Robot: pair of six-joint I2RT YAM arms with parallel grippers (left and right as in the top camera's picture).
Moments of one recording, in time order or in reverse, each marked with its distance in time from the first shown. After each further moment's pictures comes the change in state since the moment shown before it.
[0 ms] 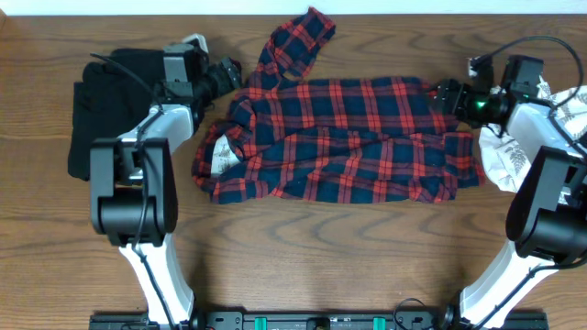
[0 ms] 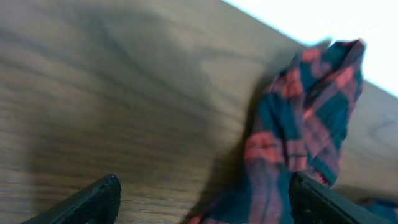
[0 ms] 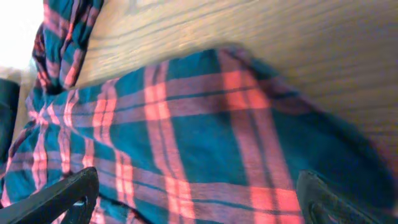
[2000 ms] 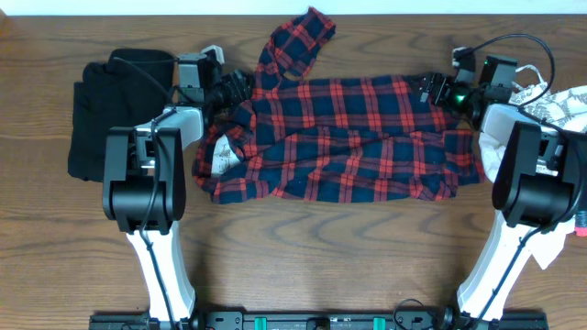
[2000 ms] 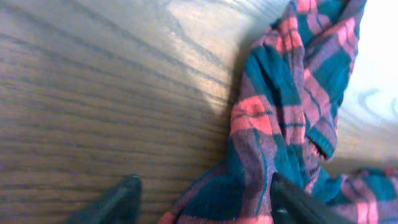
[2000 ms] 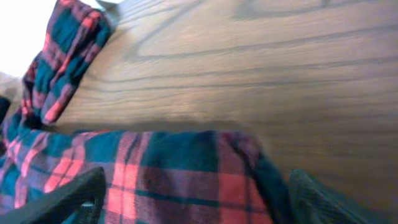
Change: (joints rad) left arm -0.031 0.089 0.013 0.027 0.104 -0.024; right arm 0.067 0.237 0.040 0.431 -0.045 0.050
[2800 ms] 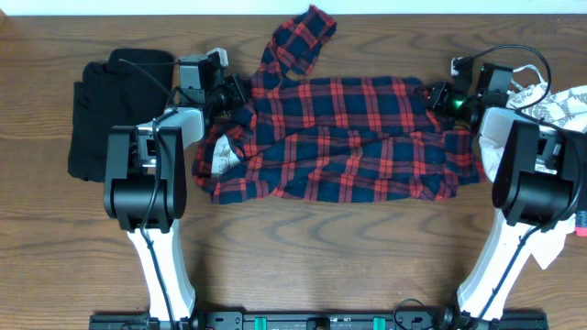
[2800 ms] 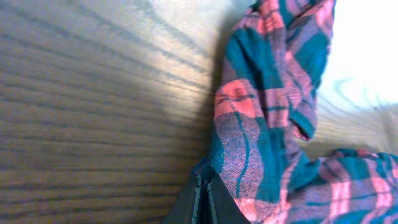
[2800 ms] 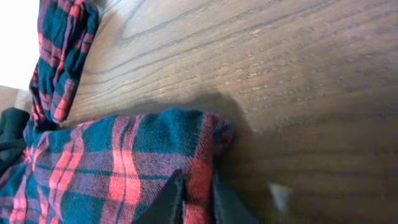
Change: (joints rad) left arm -0.001 0.006 0.000 0.018 0.095 -0.010; right arm -0.006 -0.001 -0.029 -0.024 -0.018 0.135
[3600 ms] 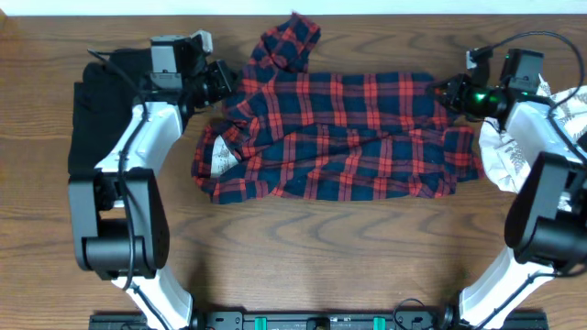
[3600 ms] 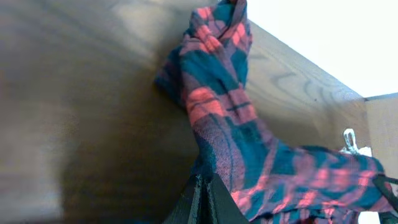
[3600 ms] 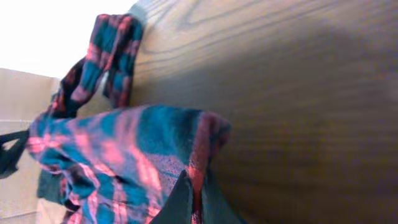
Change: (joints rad) left arm 0.045 -0.314 -0.001 -0.393 0.056 -0.005; right arm -0.034 -0.295 -0.006 -0.412 -0.043 -0.064
